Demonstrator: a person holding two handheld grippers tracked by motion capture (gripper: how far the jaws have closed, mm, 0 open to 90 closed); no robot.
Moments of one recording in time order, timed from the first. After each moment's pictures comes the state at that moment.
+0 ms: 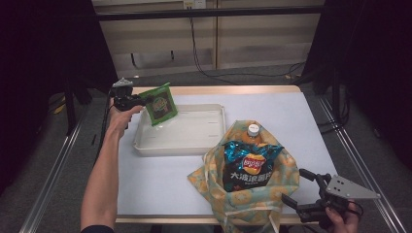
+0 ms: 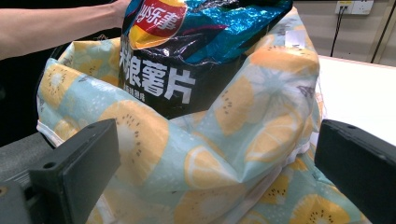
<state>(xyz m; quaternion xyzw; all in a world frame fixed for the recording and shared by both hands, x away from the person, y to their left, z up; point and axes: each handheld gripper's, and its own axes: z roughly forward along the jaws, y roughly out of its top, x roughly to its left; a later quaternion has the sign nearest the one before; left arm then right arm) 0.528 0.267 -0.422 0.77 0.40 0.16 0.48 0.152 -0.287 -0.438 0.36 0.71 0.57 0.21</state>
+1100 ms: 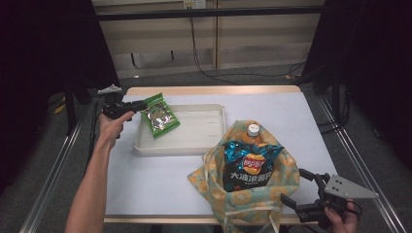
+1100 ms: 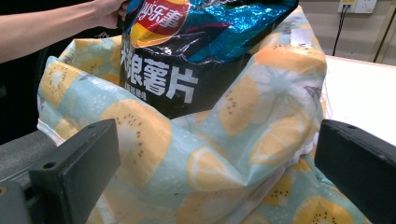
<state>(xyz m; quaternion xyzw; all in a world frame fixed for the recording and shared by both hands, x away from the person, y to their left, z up) 0.482 0.284 -0.411 0.77 0.39 0.10 0.50 0.153 -0.286 -0.438 0.36 0.71 0.56 0.21</state>
